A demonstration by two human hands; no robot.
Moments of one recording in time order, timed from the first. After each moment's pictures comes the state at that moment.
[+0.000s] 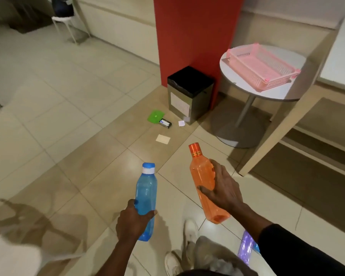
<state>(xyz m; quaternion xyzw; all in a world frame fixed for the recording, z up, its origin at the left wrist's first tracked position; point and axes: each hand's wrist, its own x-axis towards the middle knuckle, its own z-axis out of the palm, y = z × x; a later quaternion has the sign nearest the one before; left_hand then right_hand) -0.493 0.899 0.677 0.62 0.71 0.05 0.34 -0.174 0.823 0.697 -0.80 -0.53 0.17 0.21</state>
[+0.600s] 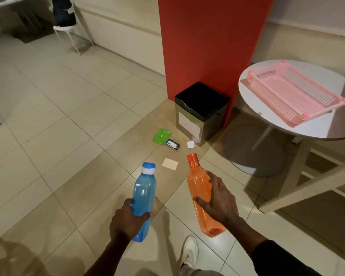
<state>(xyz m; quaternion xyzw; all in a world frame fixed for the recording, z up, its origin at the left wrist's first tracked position) -0.404 1.198 0.681 0.65 0.69 0.03 0.30 -0.097 1.098 0.668 -0.80 -0.52 0.21 0.22</state>
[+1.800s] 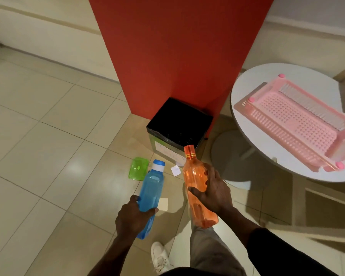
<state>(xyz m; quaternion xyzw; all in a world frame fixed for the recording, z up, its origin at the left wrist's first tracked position) -0.161 1.676 0.632 0.75 0.58 -0.09 0.32 0.089 1.518 0.655 -0.88 -0.36 0.18 0.24</state>
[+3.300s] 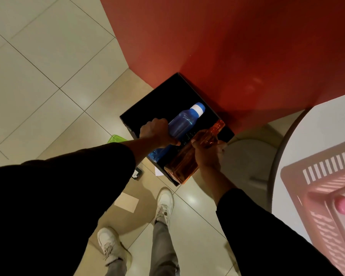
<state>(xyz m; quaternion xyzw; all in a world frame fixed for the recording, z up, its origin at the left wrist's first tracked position) 0.312 1.947 0.427 0.81 0.50 -0.20 0.25 0.431 1.795 0.406 -0.90 -0.05 0.34 0.27</state>
